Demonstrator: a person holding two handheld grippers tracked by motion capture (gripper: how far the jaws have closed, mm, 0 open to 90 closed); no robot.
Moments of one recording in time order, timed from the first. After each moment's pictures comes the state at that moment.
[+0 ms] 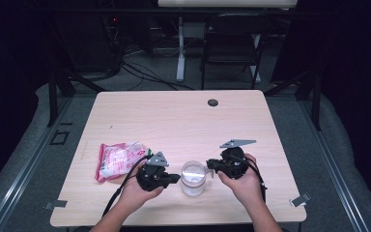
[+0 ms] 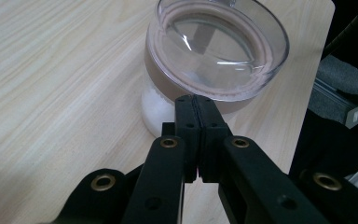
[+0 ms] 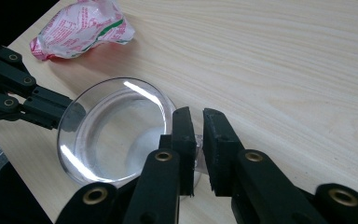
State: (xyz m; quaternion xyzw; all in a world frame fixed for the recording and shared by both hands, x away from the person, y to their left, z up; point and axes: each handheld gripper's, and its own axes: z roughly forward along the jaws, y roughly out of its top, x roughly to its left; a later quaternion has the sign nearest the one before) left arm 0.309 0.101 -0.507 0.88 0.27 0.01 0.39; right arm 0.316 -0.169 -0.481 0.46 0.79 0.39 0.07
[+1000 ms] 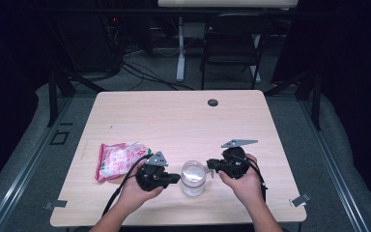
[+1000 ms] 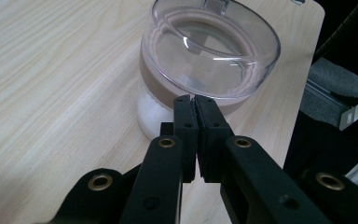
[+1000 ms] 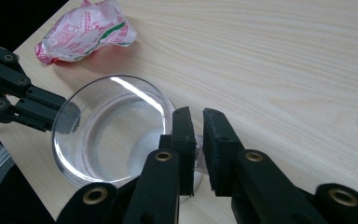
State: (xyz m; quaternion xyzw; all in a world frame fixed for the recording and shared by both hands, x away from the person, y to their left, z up) left arm 0.307 0.102 -0.502 0.88 0.27 0.00 0.40; right arm 0.317 -0.172 -0.483 0.47 0.79 0.40 0.06
